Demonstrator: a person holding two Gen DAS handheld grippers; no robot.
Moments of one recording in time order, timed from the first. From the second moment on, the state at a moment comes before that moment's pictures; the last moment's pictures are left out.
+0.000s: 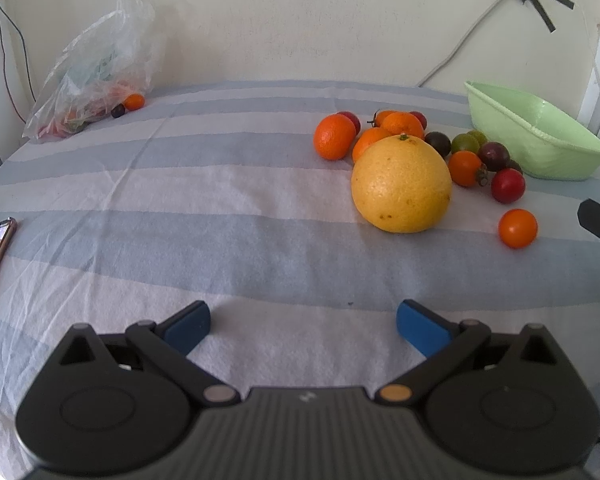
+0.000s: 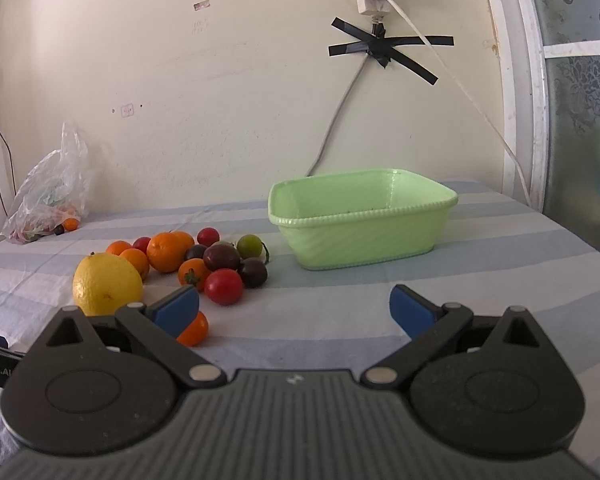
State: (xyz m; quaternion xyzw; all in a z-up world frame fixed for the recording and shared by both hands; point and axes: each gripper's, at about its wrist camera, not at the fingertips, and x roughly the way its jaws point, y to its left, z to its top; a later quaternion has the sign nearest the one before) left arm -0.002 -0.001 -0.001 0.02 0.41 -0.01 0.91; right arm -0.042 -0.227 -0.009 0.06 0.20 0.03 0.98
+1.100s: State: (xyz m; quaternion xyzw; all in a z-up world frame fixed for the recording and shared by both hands) left arm 0.073 0.021 0.037 -0.16 0.38 -0.27 0.87; right arm 0.017 -0.137 0.002 -0.06 0.26 0.28 0.92
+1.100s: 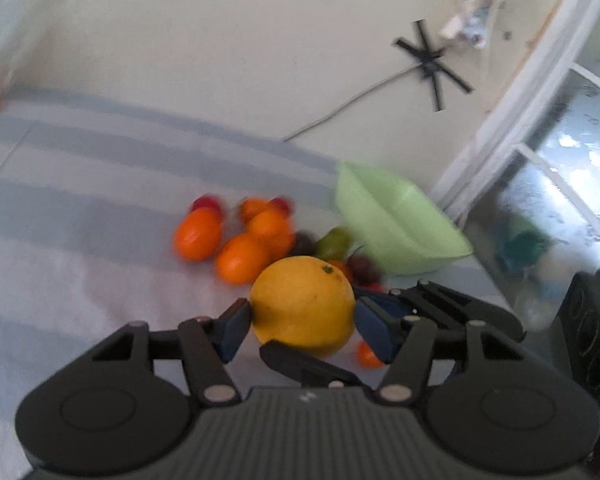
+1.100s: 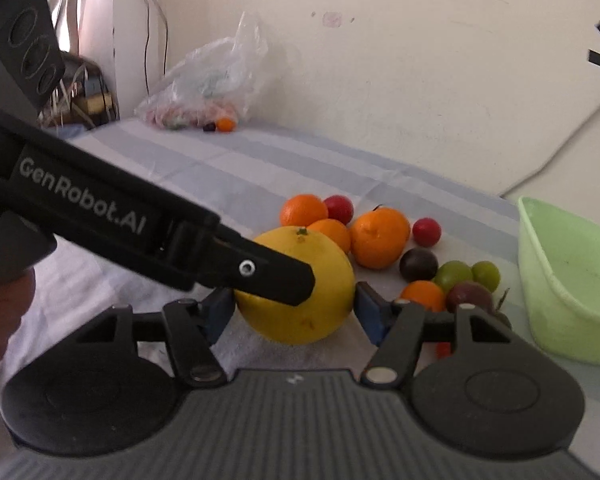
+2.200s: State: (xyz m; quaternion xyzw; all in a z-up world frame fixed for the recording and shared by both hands) left arm 0.103 -0.066 0.101 -0.13 0.28 -0.38 0.87; right arm 0.032 -0.310 0.015 0.08 0.17 0.10 0.98
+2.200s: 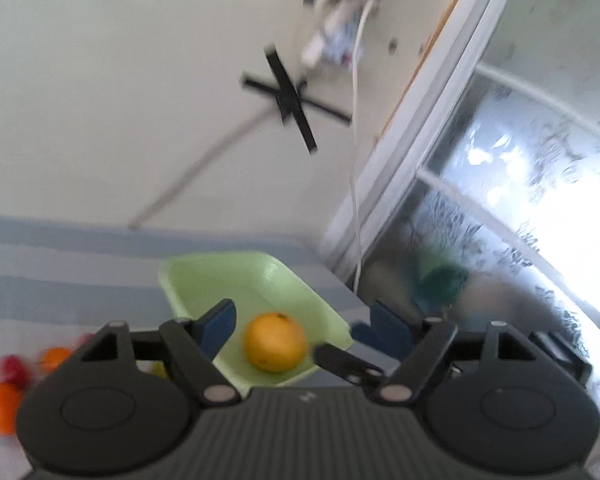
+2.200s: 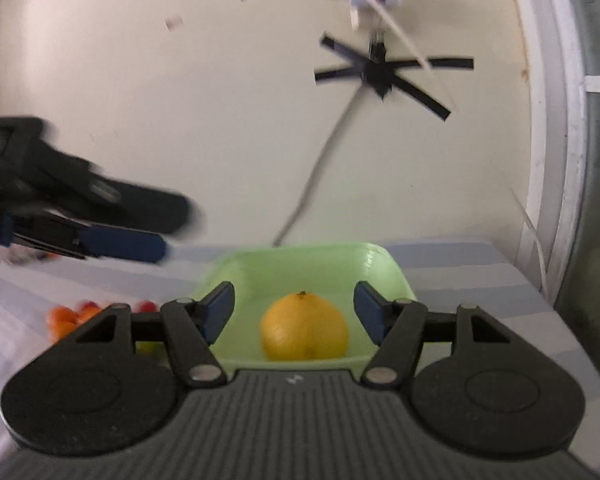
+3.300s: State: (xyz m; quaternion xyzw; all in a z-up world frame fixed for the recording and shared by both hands) left arm 0.015 0.011 0.016 -0.01 0.30 -0.26 0.92; right arm 0.022 -0.217 -0.014 0.13 0.29 0.15 0.93
